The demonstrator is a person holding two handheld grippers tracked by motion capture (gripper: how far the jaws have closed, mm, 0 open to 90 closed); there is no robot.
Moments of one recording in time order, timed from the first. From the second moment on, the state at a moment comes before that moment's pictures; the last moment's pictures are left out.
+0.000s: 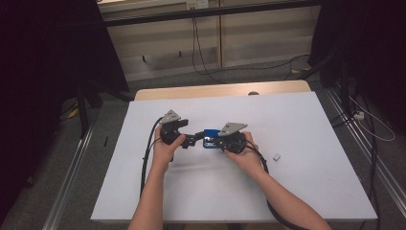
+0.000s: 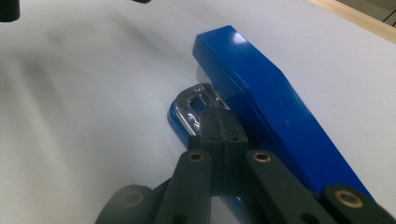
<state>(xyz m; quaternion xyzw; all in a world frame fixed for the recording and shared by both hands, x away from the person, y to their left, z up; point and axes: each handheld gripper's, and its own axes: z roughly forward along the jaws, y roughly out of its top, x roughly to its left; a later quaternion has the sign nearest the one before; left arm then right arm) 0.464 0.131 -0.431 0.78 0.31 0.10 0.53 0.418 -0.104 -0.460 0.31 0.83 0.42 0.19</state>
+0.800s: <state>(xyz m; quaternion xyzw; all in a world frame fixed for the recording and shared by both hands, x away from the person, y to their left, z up) 0.463 0.129 -0.440 0.84 0.28 0.10 0.46 0.417 -0.101 -0.463 0.32 0.82 0.43 0.19</state>
